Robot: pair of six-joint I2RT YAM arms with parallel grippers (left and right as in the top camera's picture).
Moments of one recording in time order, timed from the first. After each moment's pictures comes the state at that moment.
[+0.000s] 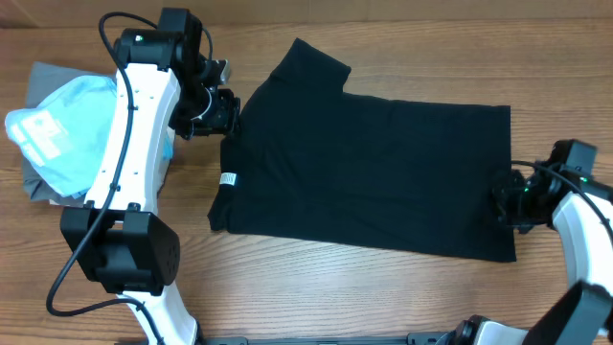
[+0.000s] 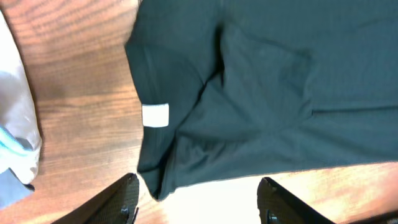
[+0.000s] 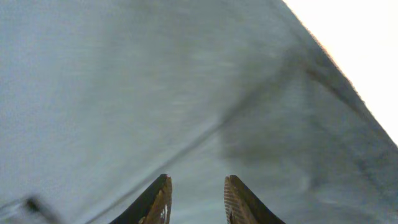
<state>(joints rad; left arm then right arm) -0.09 1.96 1.97 -1.50 0.21 -0.03 -0.43 1.43 0.91 -0.80 -0.32 0.47</state>
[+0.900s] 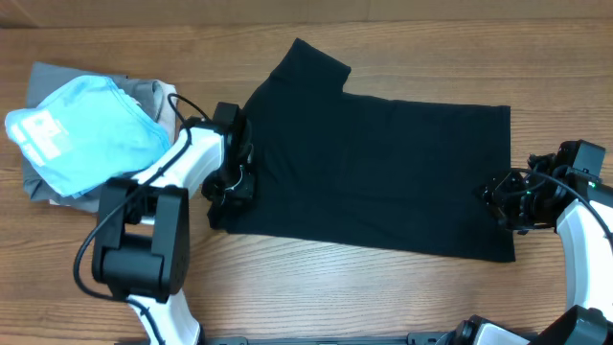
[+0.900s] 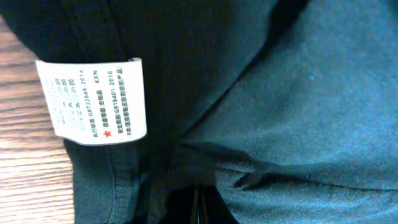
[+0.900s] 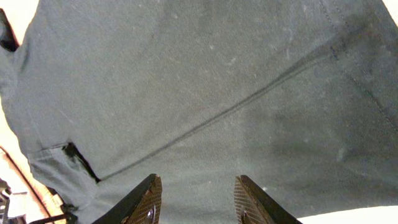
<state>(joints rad) -0.19 1.93 1.20 -0.89 0.06 -0.11 -0.43 1.37 0.92 -0.90 -0.43 0.38</state>
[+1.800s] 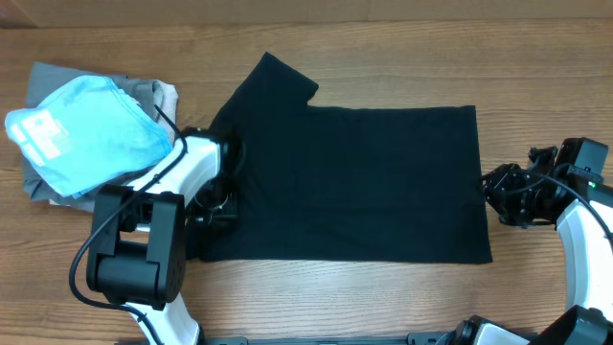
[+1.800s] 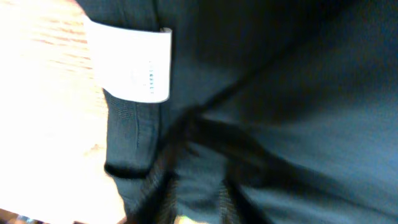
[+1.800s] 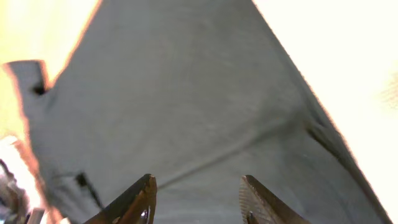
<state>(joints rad) -0.18 1.90 1.20 -1.17 -0.15 -0.32 -0.43 1.37 0.92 -0.81 -0.50 0.32</state>
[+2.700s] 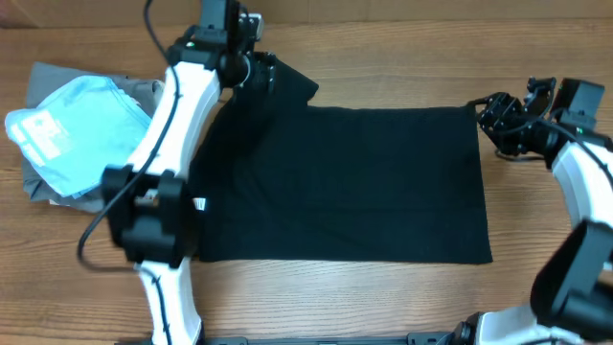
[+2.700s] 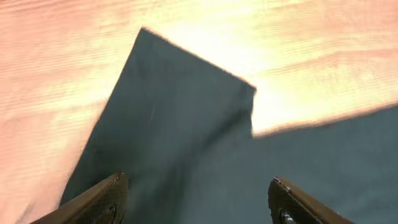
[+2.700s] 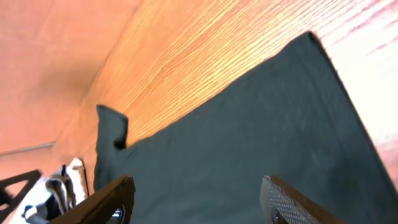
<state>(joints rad) -0.18 2.16 1.95 -0.78 0.21 -0.09 -0.35 1.74 1.21 -0.44 -0.64 0.44</state>
